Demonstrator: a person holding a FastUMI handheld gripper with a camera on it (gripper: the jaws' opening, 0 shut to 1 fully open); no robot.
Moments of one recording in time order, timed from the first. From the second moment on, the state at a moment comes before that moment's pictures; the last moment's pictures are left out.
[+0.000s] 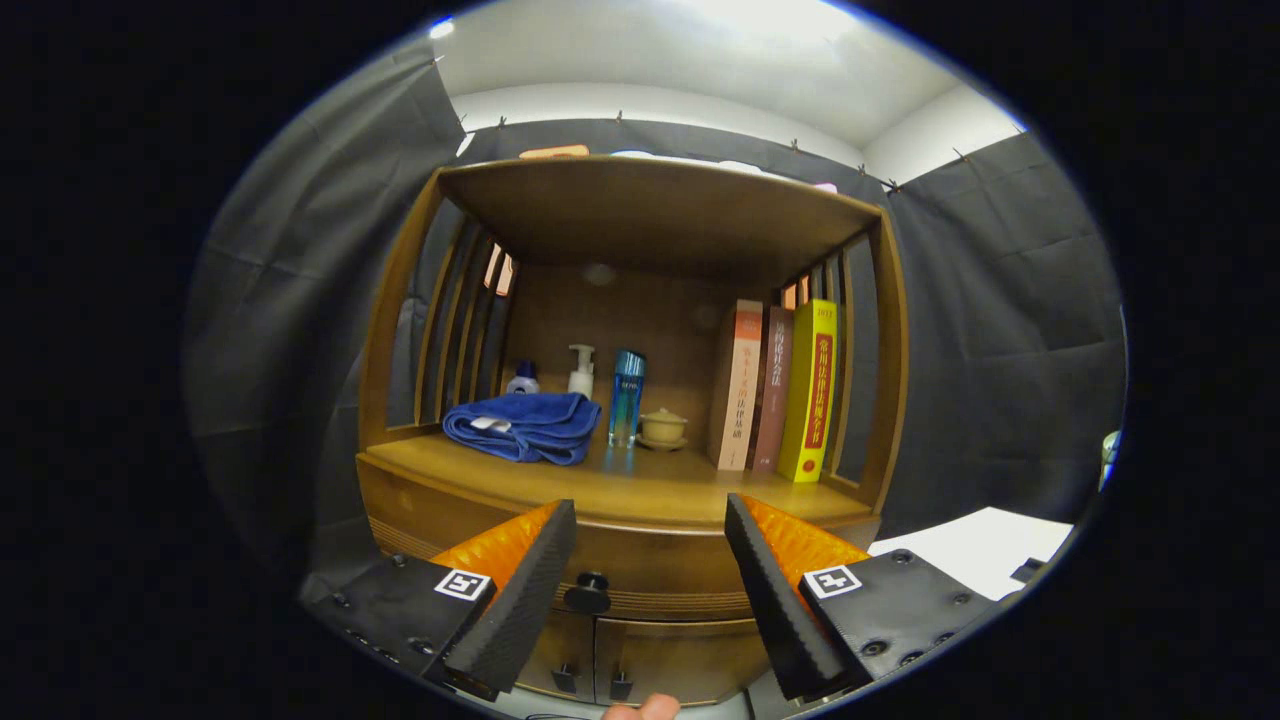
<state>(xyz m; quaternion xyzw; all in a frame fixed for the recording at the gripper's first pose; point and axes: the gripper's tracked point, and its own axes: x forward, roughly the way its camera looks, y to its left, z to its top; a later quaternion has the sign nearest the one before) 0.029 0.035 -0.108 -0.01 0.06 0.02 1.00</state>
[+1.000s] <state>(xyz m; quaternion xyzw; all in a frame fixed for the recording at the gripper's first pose) 0.068 0.094 -0.262 -0.01 0.15 0.04 0.99</state>
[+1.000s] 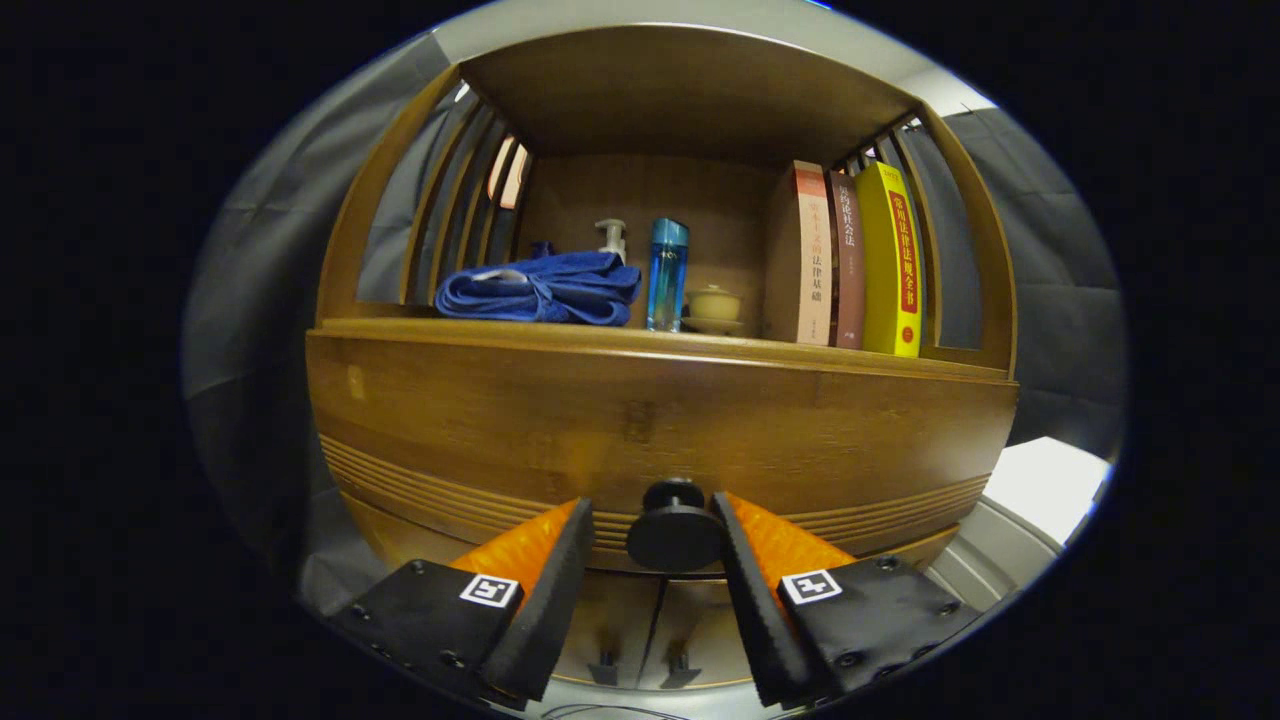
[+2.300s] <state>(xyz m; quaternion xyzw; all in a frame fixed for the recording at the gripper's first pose) 0.022 0.083 -0.254 -0.02 0.21 0.02 0.98</state>
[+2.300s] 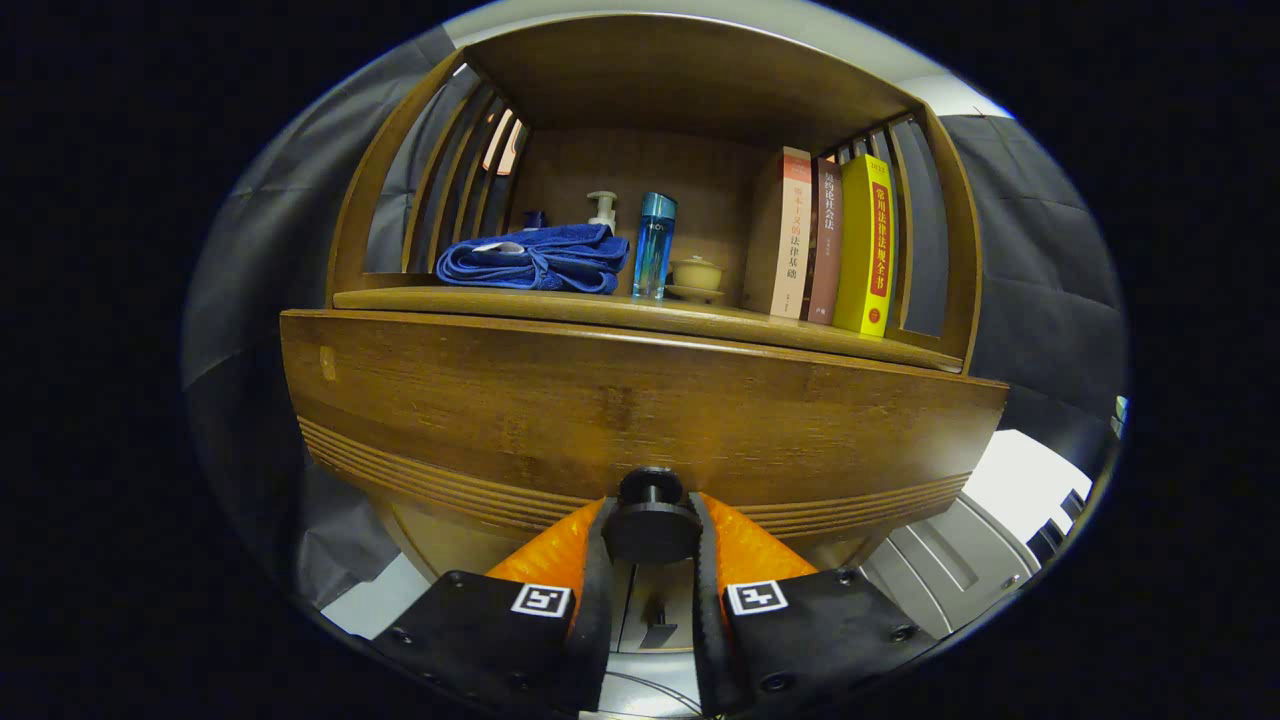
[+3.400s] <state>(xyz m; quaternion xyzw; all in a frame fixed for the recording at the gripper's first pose) -0.057 0.079 -0.239 -0.02 0.26 0.00 0.97</state>
